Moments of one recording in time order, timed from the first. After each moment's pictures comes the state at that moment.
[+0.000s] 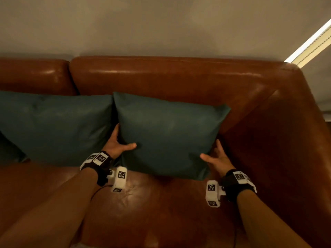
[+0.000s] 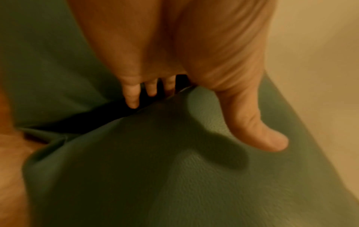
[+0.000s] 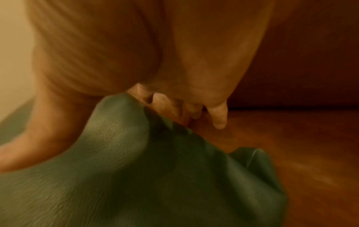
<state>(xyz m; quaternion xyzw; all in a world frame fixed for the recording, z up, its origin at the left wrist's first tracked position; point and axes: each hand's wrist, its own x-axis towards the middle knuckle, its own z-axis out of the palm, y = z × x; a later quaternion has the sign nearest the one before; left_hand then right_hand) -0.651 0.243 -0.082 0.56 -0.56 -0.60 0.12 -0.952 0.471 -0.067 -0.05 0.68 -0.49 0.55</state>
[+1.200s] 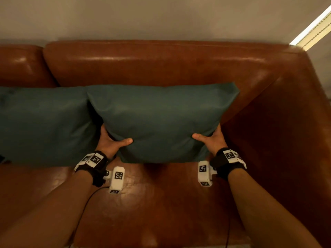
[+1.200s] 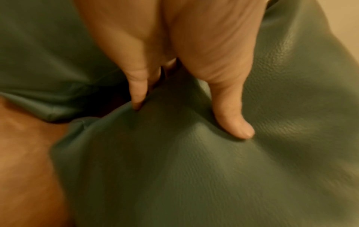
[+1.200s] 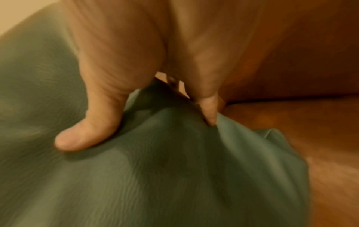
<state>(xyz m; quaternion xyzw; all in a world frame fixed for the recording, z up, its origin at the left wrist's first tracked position) -0.680 0.260 -0.106 0.58 -0.54 -0.57 0.23 -0.981 0.426 -0.115 -0.16 0.73 -0.51 0.43</state>
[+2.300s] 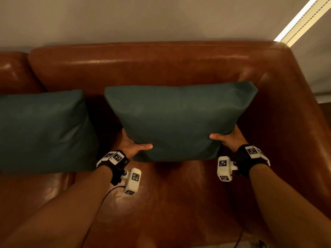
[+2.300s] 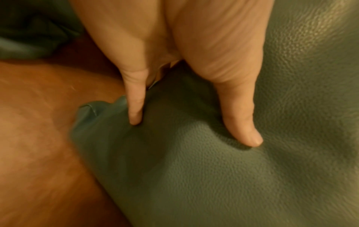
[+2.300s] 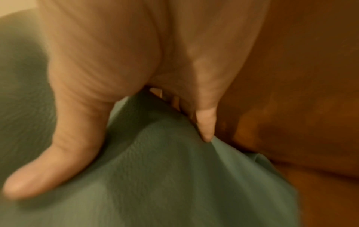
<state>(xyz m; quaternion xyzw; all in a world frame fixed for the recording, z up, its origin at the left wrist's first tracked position) -0.746 0.292 -0.121 0.56 -0.53 -0.63 0.11 -1.059 0.478 -0.114 -0.13 0.75 -0.49 0.44</state>
